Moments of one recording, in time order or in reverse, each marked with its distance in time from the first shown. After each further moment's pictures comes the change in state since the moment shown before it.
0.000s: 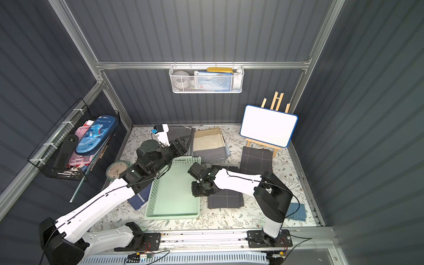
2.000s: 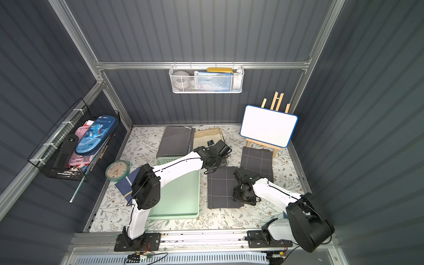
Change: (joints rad) left arm -0.246 0.945 0.766 -0.752 -0.163 -0.320; right arm -0.475 -0.406 -0.551 -0.129 0.097 -0.121
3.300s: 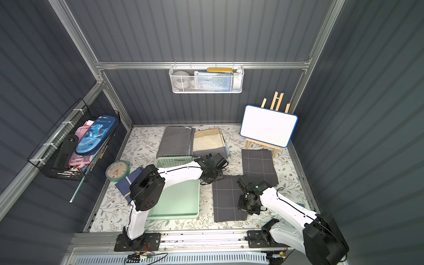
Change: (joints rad) left arm -0.024 -0.029 -0.282 0.169 0.110 0.034; right arm 0.048 -0.240 -0.098 -0.175 -0.070 0.166
